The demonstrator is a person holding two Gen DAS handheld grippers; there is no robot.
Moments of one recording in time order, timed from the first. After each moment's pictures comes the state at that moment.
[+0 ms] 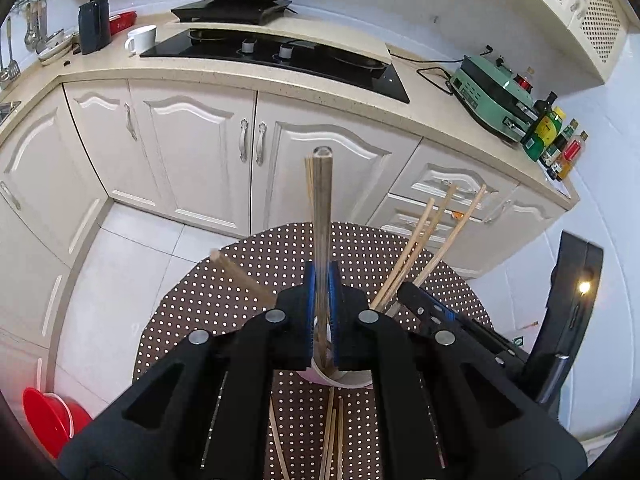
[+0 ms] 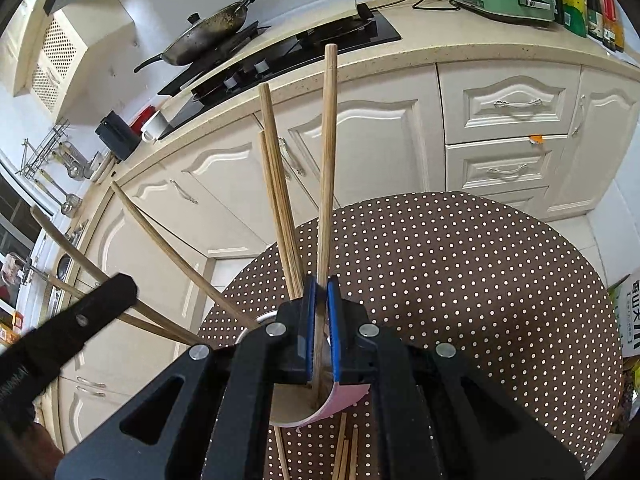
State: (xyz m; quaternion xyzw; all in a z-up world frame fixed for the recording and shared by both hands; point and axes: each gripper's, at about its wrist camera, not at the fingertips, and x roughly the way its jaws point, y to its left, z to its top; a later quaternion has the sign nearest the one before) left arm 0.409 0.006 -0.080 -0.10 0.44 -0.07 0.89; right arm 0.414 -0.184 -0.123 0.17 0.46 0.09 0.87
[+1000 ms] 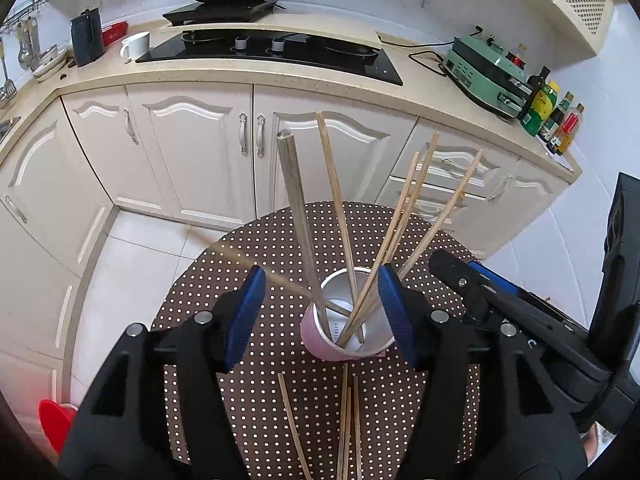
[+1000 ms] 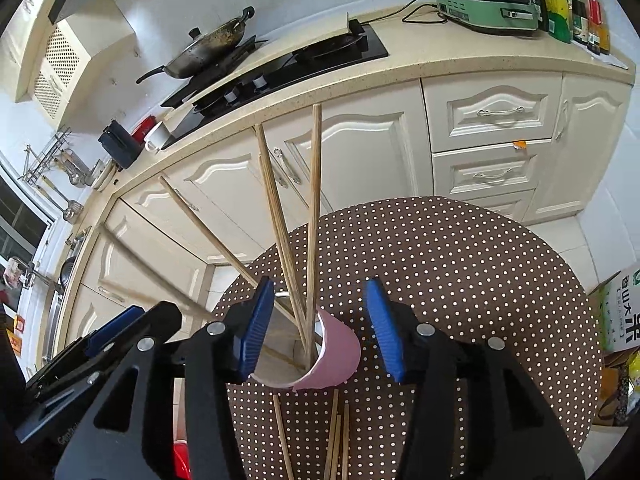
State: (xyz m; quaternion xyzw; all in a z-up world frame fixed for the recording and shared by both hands) left arm 0.380 0.001 -0.083 -0.06 0.44 -0.07 0.89; right arm 0.383 -0.201 -0.093 0.18 0.44 0.08 0.87
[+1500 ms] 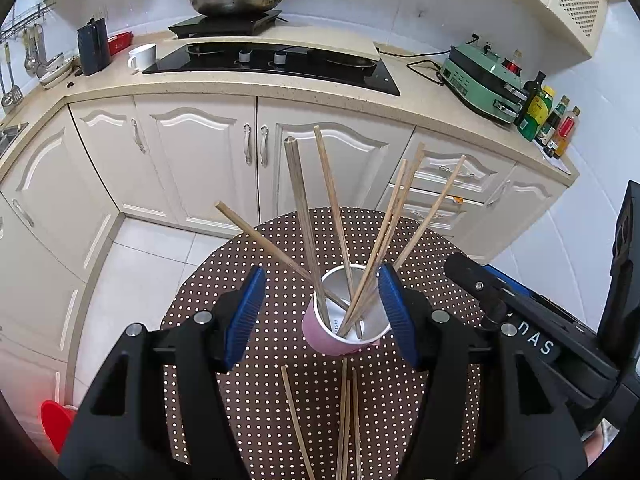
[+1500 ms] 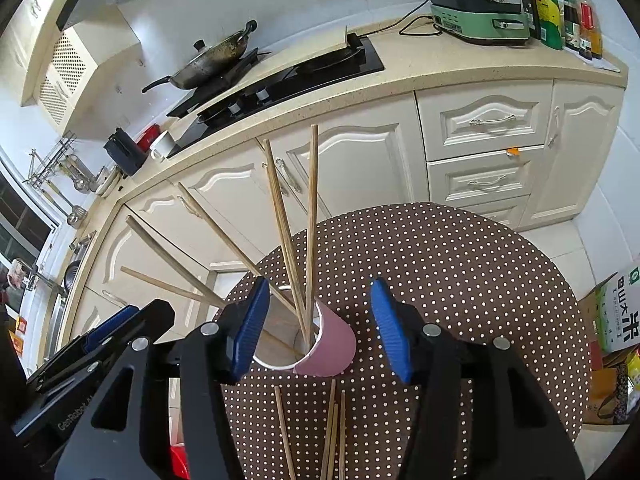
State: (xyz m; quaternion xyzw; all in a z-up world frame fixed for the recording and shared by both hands) left arm 0.361 0.001 -0.067 -0.06 0.43 -0.06 0.90; right arm 0.360 -0.210 -0.077 0.18 0.43 0.08 0.88
